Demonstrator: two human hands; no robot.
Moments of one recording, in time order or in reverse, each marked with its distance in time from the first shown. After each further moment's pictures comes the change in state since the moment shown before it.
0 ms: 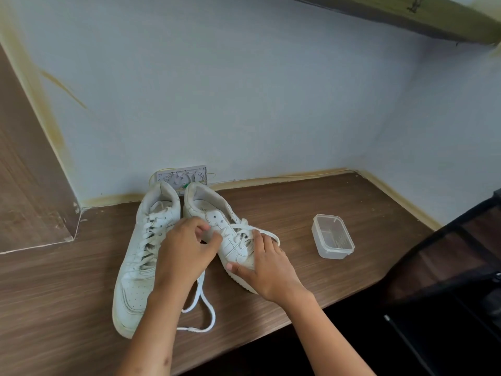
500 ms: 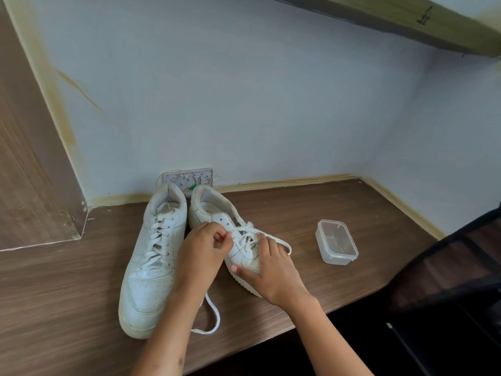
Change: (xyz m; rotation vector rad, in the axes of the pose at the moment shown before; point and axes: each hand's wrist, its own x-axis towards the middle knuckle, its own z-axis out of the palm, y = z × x) left_hand 0.000 0.002 0.018 -0.068 0.017 0.104; right_hand -0.004 -0.006 -0.005 0.014 0.025 0.003
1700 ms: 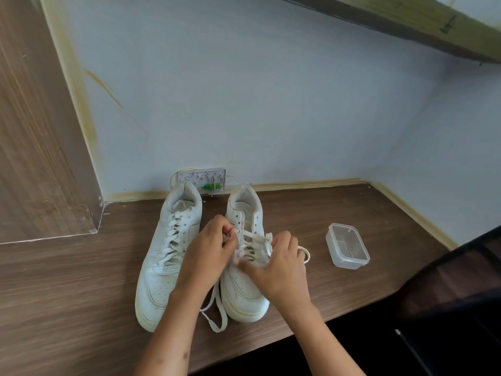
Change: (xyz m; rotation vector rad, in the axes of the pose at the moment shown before) left_hand 0.000 -0.017 -0.015 0.026 -0.042 0.151; right_hand -0.012 -0.046 -0.010 0.197 0.197 0.285
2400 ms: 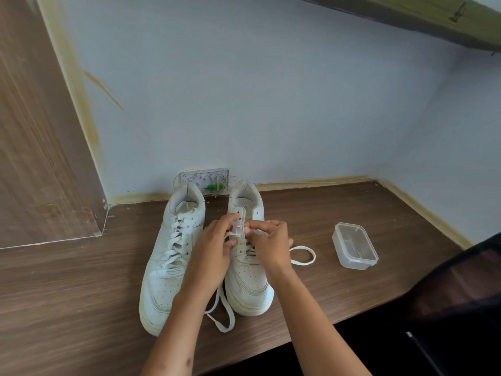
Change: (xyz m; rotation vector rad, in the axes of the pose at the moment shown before) left_hand 0.001 -0.011 0.007 -0.110 -0.074 -0.068; right_hand 0.047 -0.021 0.022 0.768 -0.008 0.170
